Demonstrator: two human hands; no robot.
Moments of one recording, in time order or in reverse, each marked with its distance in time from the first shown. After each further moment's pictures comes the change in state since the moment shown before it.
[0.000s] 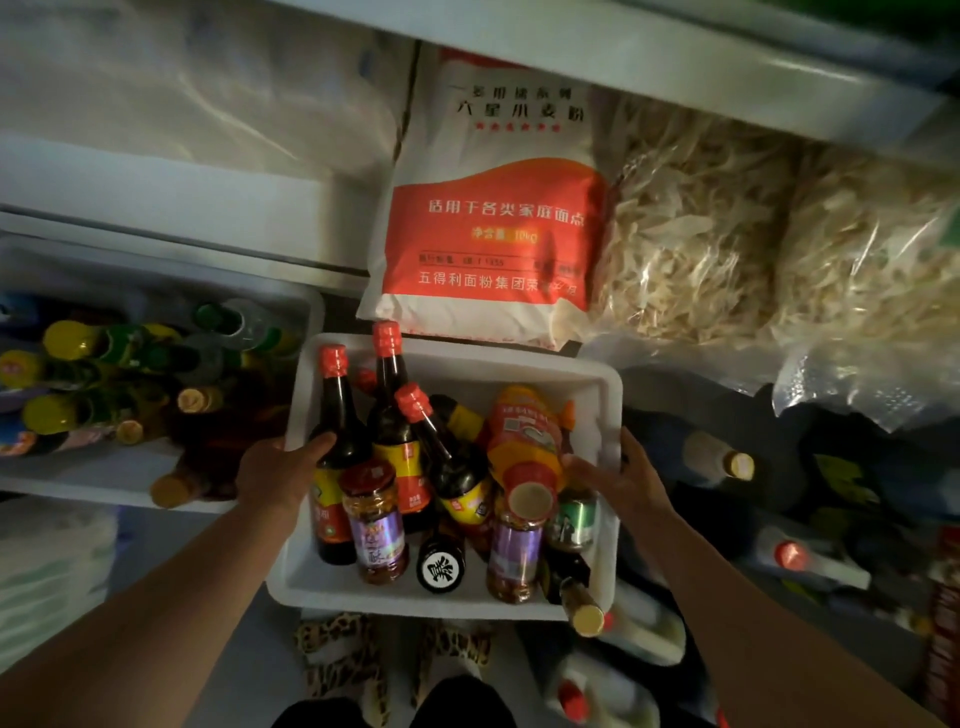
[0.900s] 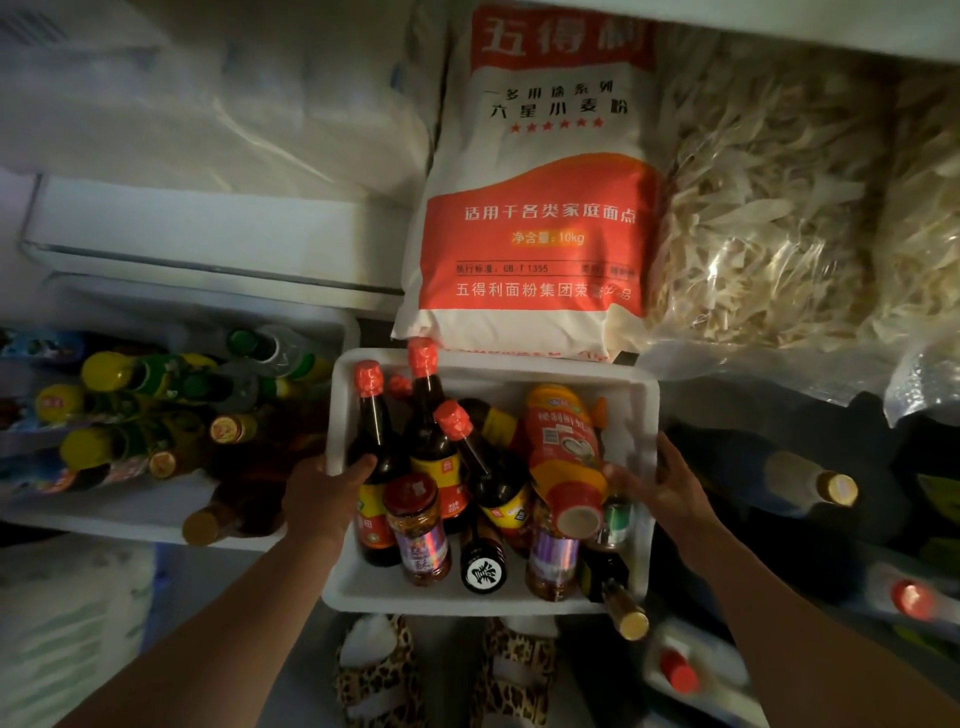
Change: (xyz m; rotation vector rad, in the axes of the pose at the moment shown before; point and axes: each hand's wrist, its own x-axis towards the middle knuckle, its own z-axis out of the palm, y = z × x) left_hand 0.025 -0.016 0.018 -0.062 0.029 0.090; right_hand 0.051 0.029 0.015 0.061 -0.095 -0.064
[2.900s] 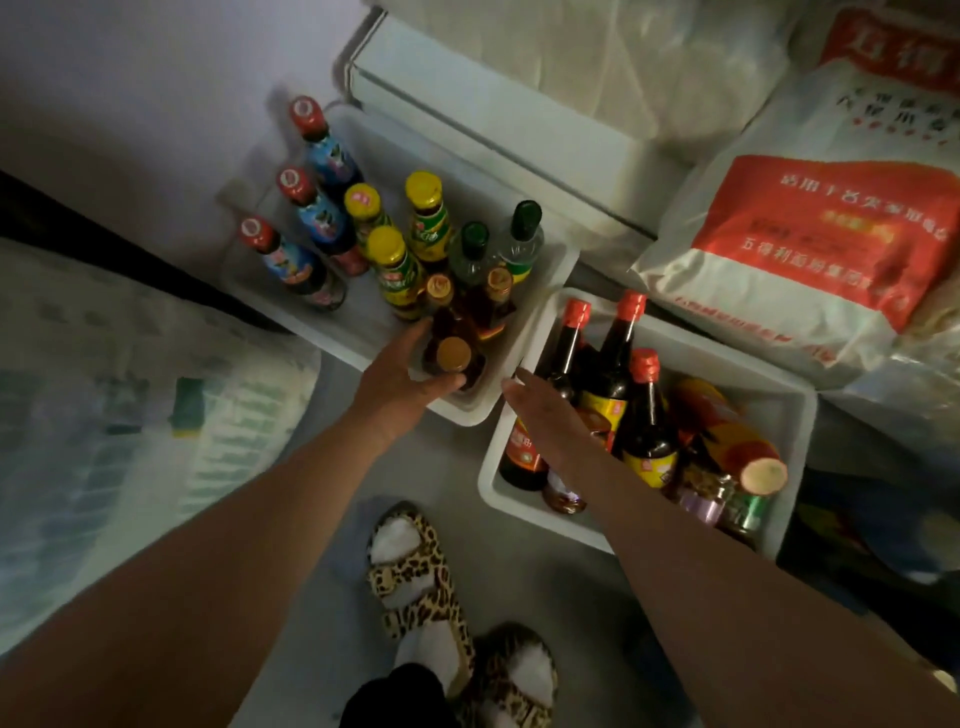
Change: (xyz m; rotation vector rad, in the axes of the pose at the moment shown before) left_hand 0.002 -0.089 -0.144 -0.185 -0.112 0.311; right_hand -0.049 0.014 0.317 -0.554 -0.406 -0.111
